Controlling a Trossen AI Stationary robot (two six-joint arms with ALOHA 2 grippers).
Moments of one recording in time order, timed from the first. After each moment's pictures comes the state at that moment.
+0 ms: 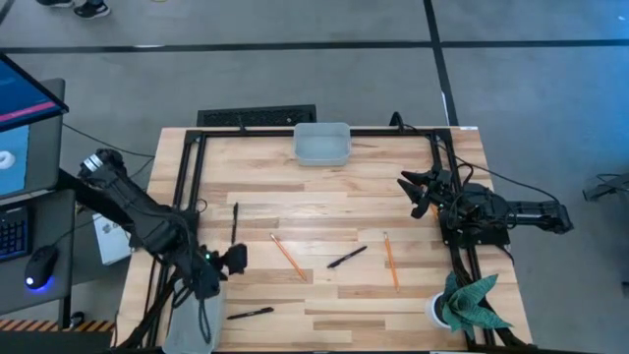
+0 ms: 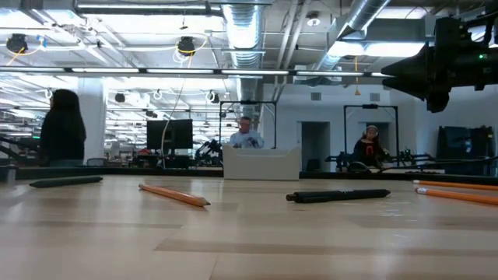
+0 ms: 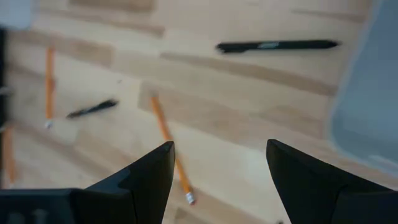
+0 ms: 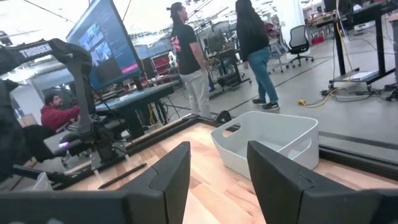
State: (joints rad) left arm -0.75 1.21 1.04 -0.91 -0.20 0.66; right arm -0.04 0.01 0.00 0.07 0.45 0.25
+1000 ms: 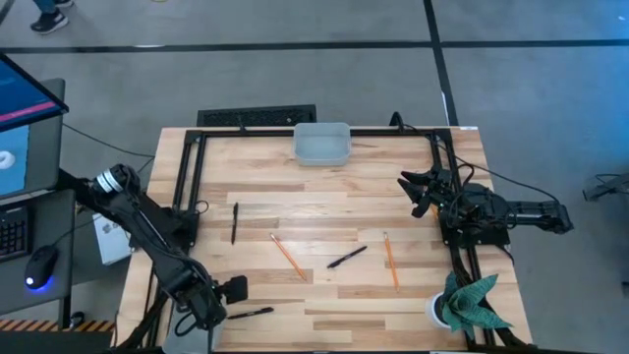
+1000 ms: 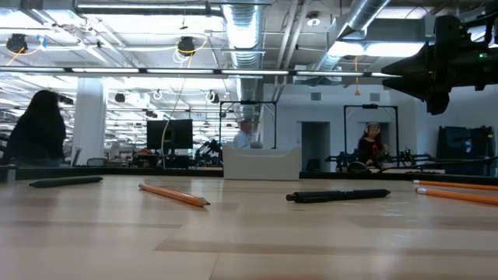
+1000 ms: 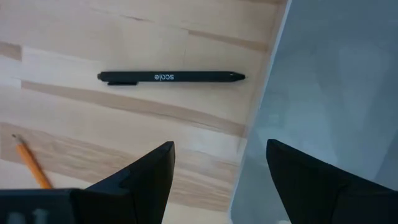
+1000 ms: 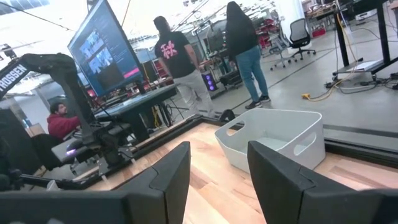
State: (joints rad) left arm -0.88 1.49 1.04 -0.86 -0.03 0.50; right arm -0.04 0.01 0.00 0.07 0.45 0.31
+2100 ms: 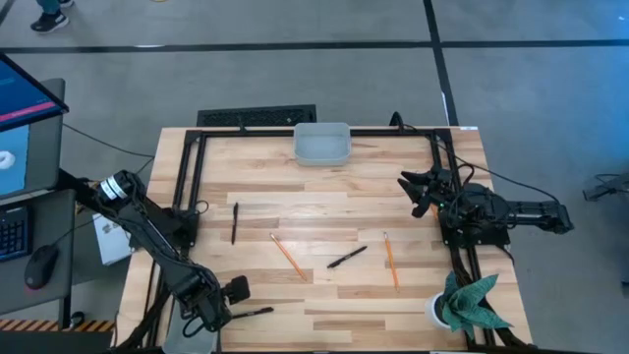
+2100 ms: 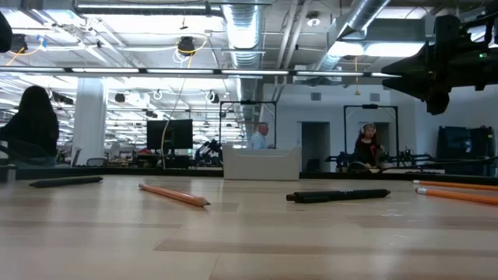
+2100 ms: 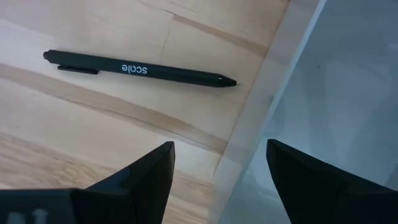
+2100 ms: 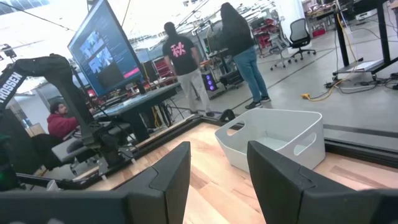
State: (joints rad) left arm -0.88 1.56 0.96 -0.75 0.02 0.34; right arm -0.04 0.01 0.00 0.07 0.45 0.31
